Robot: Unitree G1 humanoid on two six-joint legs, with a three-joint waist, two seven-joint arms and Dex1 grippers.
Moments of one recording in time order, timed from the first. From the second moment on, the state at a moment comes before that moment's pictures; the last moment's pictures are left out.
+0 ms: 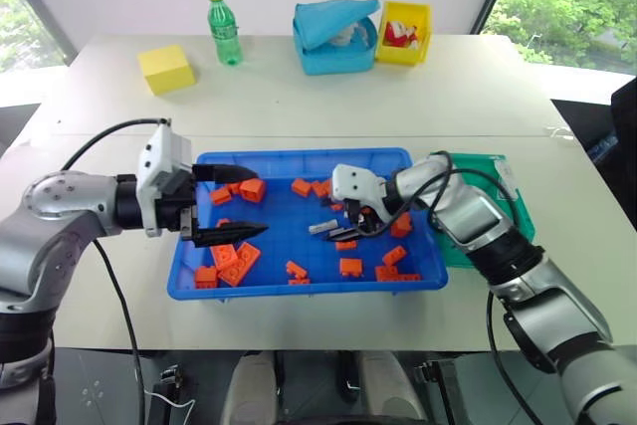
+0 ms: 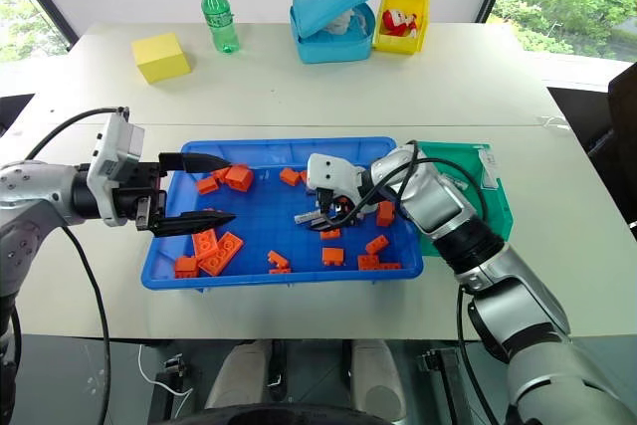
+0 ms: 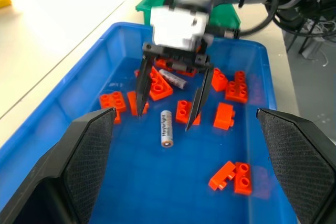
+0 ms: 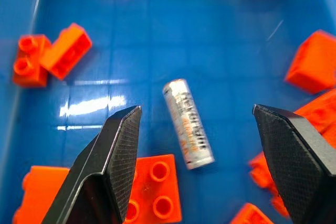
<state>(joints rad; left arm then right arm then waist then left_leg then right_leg) -0.32 0.90 0.15 -0.38 -0.73 0.63 -1.13 -0.78 -0.52 0.52 0.13 0.03 0.44 1.17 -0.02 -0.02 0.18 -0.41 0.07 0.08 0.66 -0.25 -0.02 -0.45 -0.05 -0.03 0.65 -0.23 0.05</state>
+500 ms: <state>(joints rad) -0.39 0.89 0.14 -0.35 -0.73 0.62 -1.14 -0.80 -0.55 0.32 -0.05 0.15 0.67 1.17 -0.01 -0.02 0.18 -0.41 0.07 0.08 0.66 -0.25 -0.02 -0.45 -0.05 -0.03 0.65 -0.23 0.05</state>
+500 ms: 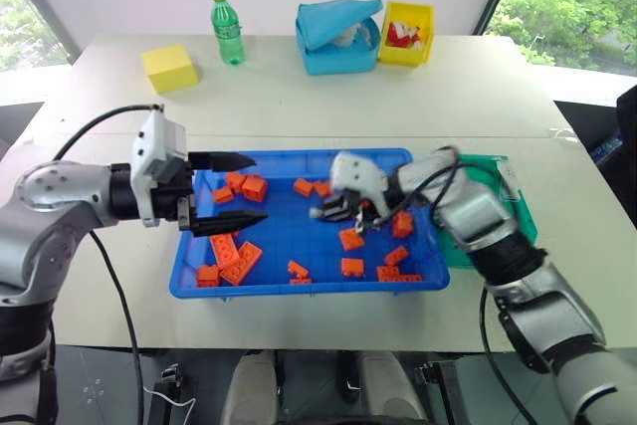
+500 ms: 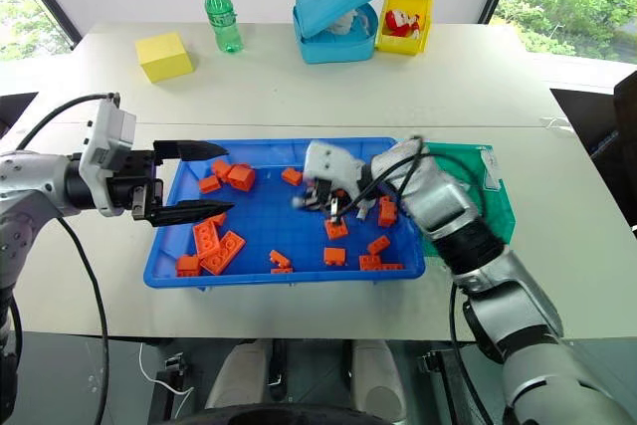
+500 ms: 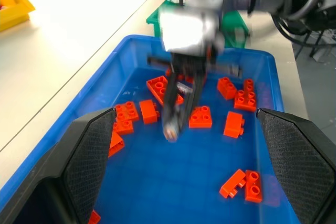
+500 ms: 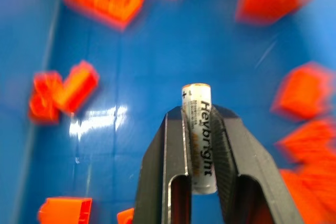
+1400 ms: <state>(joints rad) -0.48 0.82 0.04 -0.23 -0.64 0.56 -1.23 -0.53 -0.93 -0.08 -0.29 0.37 0.92 0.99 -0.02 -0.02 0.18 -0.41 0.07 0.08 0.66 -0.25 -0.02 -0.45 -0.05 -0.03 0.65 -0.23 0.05</state>
